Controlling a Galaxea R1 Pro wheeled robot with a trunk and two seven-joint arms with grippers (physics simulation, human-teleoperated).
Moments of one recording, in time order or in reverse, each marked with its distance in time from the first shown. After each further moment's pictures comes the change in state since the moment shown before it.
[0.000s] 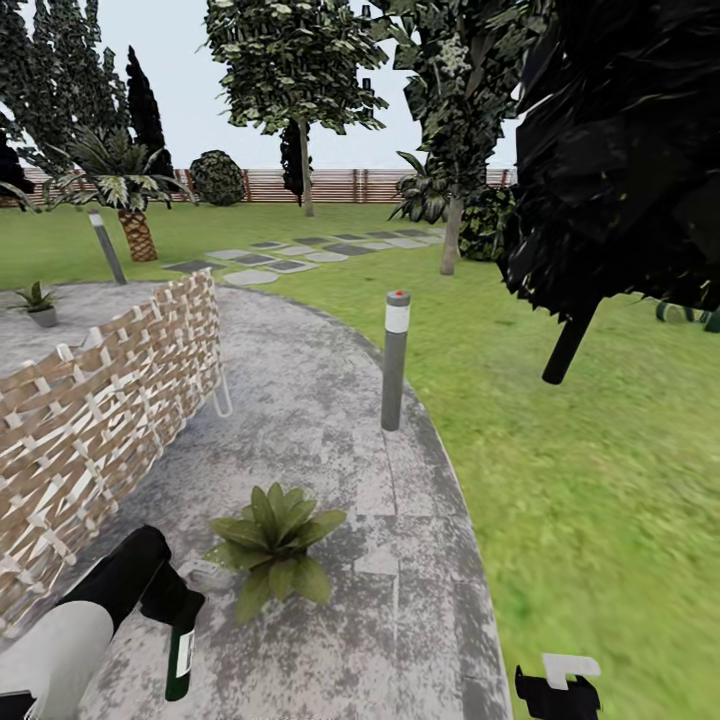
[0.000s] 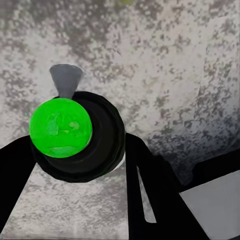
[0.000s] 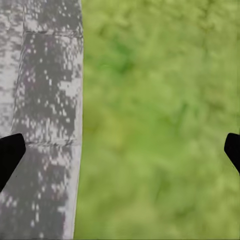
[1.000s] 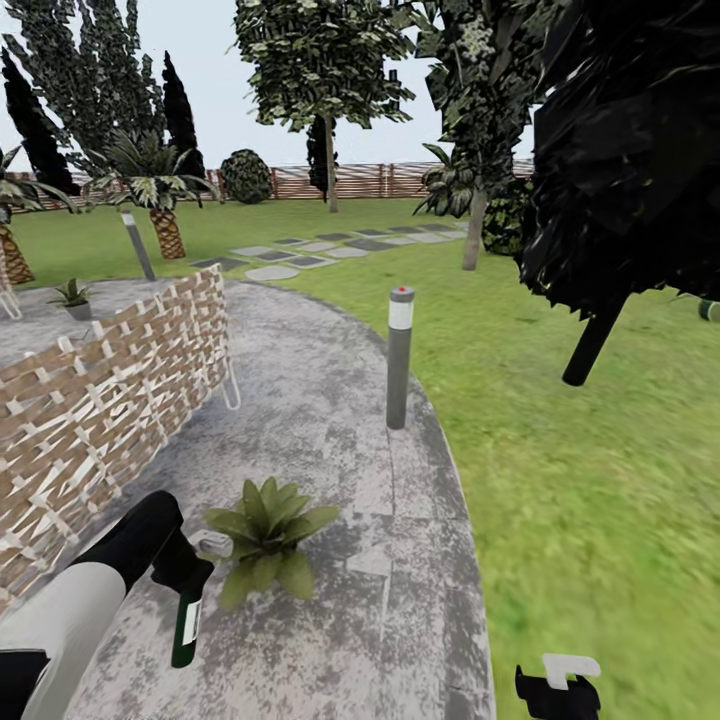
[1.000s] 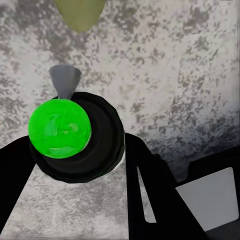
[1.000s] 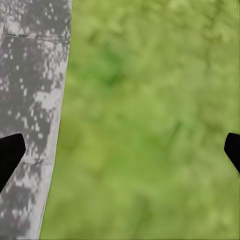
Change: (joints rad) left arm -0.106 0.004 -0.128 0.001 0.001 0.107 -0.080; right arm 0.000 0.000 0.000 0.000 0.002 0.000 -0.002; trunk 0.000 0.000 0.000
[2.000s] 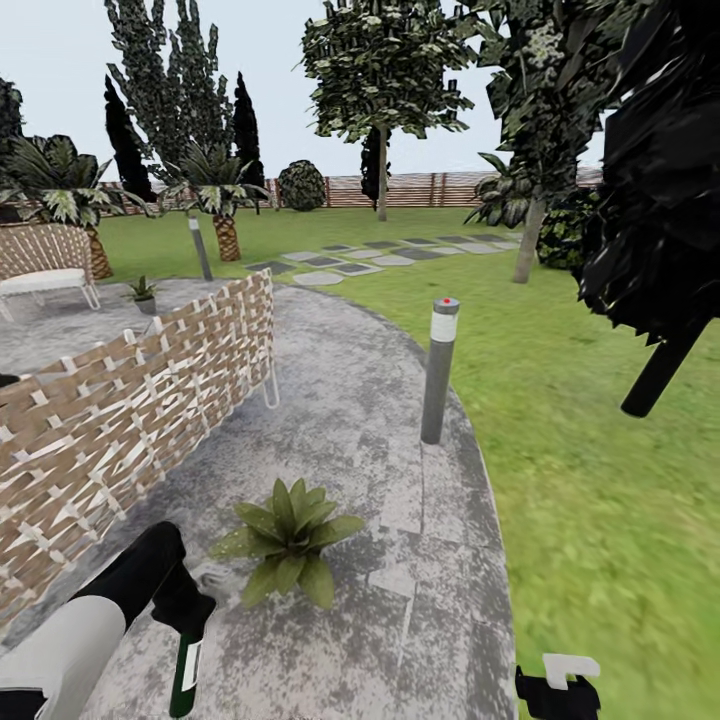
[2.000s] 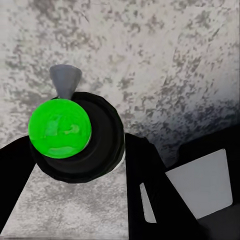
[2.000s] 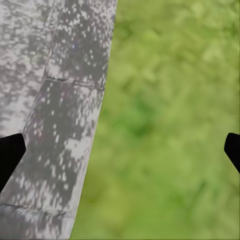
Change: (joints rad) left arm 0.093 -0.020 0.008 0.000 0.010 -0.011 0.002; right arm 0.000 0.000 0.000 0.000 0.000 0.000 0.000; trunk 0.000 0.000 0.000
